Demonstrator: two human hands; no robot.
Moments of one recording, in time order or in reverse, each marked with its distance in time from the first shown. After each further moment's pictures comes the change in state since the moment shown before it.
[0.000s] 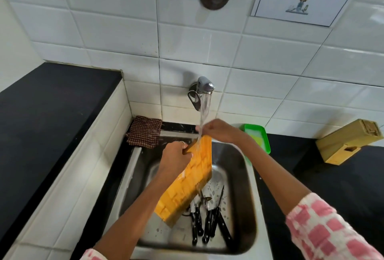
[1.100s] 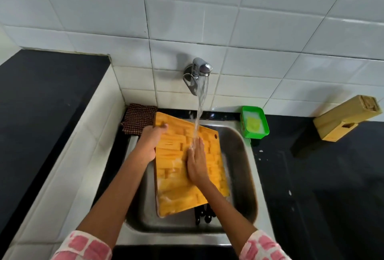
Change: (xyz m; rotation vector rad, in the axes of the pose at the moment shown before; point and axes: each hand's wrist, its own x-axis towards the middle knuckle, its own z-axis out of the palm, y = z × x) left_hand 0.033 -0.040 -0.024 -0.863 -0.075 -0.513; right_hand -0.031 0.007 0.180 0.510 0.414 0.211
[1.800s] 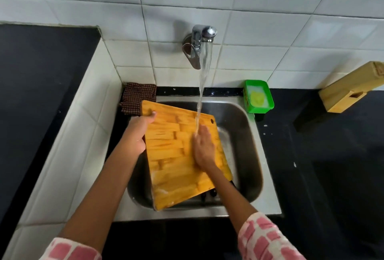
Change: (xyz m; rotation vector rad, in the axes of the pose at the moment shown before) left_hand 0.000 -0.026 -0.039 -0.063 -0.009 -0.133; right_hand -0.010 0.031 0.005 -0.208 0.007 0.125
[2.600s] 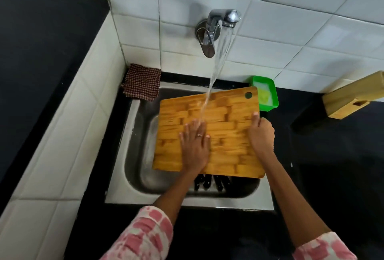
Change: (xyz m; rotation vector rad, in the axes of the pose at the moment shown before) left_hand 0.031 -0.158 0.105 0.884 0.095 0.742; right_hand -0.006 0.004 -0.132 -0.035 0.385 0.188
